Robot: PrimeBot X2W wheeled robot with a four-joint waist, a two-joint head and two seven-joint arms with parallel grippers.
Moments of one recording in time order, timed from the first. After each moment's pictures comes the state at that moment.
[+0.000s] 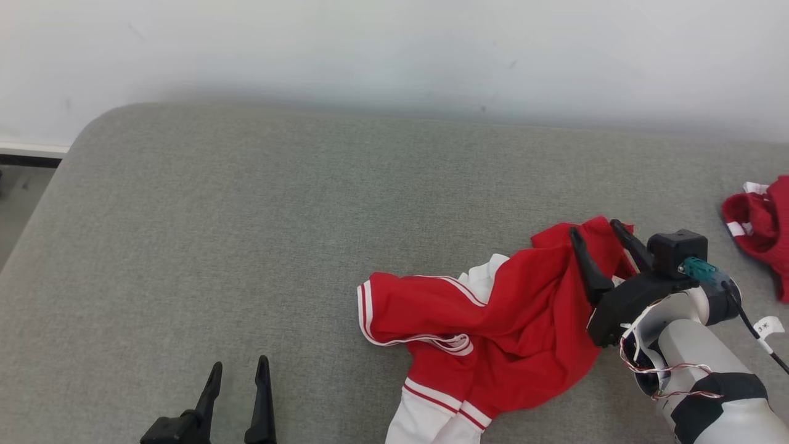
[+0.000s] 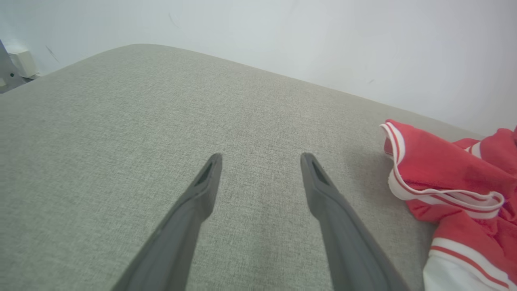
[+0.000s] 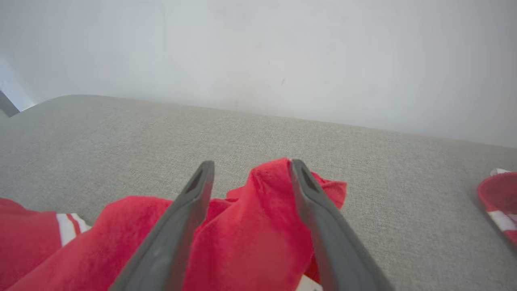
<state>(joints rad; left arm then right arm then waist) -0.05 0.05 -0.12 0.31 -0.34 -0.04 -0.26 -0.59 -0.30 0.33 0.80 0.42 0.13 -0.19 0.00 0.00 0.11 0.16</state>
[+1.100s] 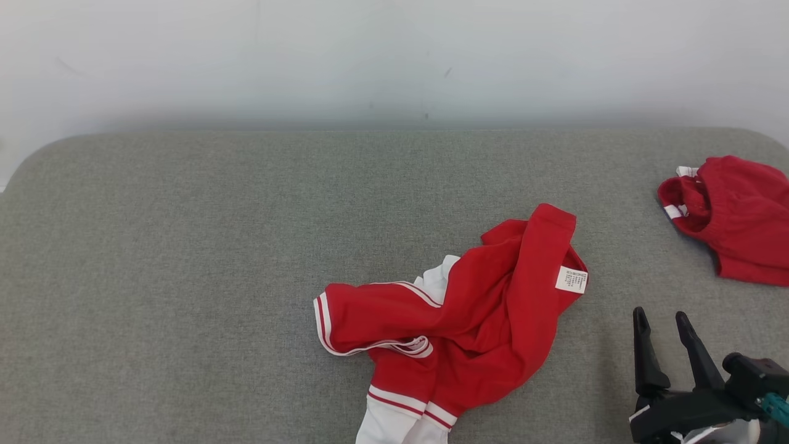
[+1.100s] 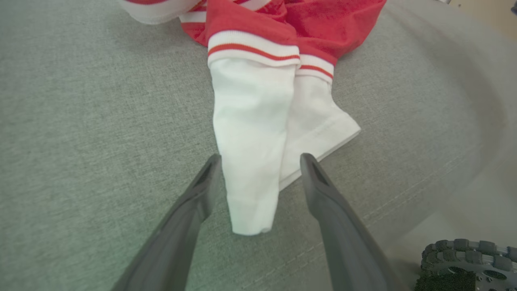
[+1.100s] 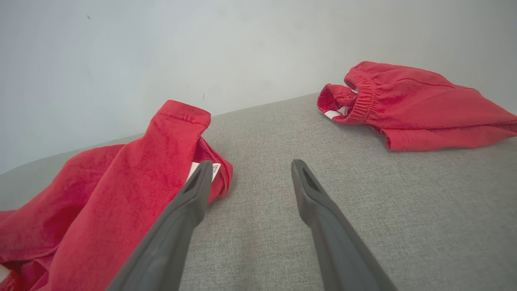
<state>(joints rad) 0.05 0.09 -0.47 0.44 -0.09 -0.13 -0.26 -0.13 -0.20 -0.02 0.40 0.40 0.13 -0.26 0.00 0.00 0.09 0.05</state>
